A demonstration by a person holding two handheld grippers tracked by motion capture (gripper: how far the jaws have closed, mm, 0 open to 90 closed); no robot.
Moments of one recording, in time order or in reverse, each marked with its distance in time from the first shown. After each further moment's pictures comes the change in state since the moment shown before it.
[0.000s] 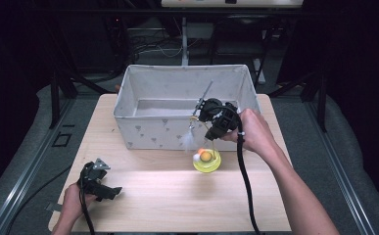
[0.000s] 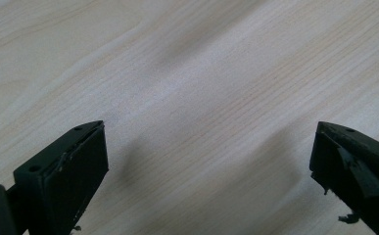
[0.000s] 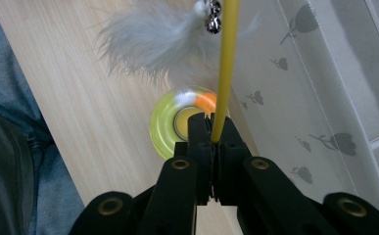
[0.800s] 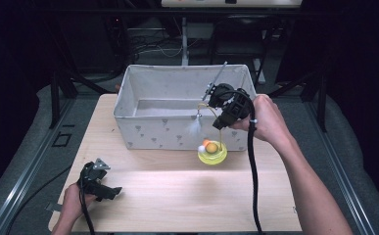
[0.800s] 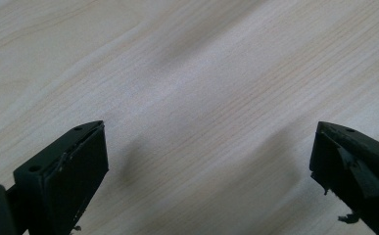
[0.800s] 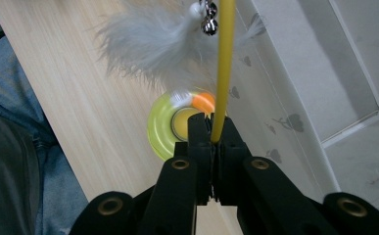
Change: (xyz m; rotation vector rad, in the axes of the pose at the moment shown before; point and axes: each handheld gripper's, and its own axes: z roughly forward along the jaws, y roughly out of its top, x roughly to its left) left arm 0.000 0.000 0.000 -0.001 -0.001 -0.001; right arm -0.015 -0.004 -0.039 -0.023 -0.017 0.037
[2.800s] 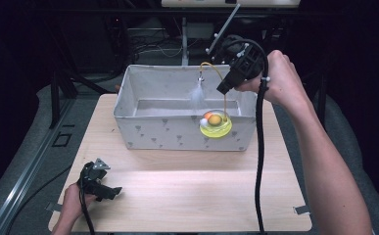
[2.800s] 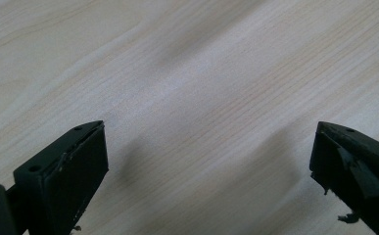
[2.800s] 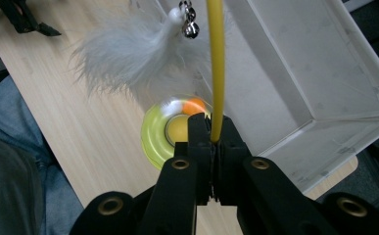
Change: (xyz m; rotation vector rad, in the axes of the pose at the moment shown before) left arm 0.001 0.000 0.000 0.005 -0.008 0.001; right arm -0.023 0.034 -0.087 -0.052 -0.077 0.034
